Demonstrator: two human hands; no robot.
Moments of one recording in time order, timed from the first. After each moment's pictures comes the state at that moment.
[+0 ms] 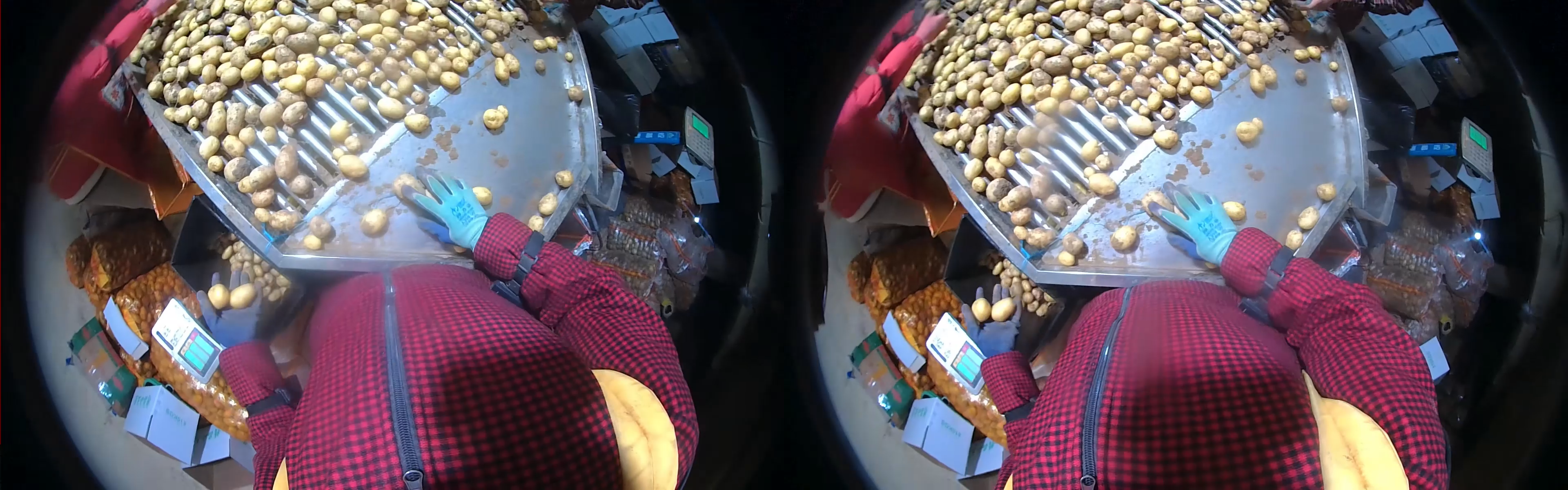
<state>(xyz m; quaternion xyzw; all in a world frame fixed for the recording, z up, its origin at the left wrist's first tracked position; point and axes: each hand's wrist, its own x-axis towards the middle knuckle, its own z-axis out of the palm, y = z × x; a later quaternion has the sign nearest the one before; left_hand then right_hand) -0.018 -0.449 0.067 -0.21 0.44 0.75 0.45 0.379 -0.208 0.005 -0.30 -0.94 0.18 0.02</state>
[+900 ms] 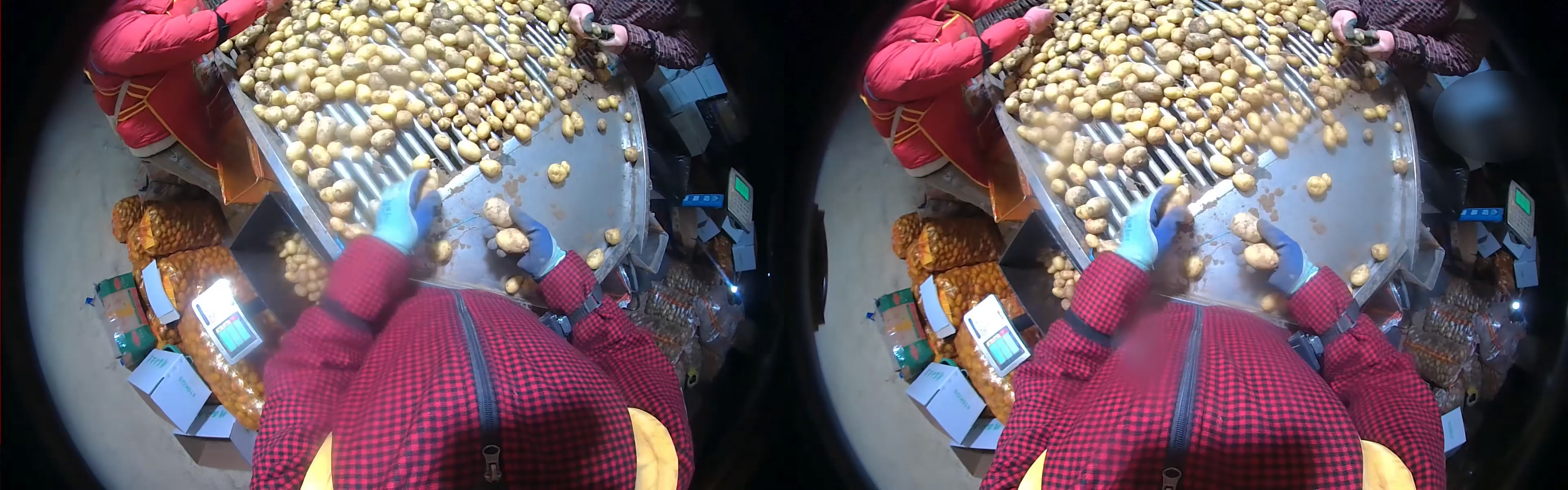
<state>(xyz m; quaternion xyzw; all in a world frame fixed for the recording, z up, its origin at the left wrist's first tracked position) 0.097 -0.237 0.034 0.59 0.70 0.34 0.22 0.366 -0.182 0.060 -0.46 -0.25 0.83 0.19</state>
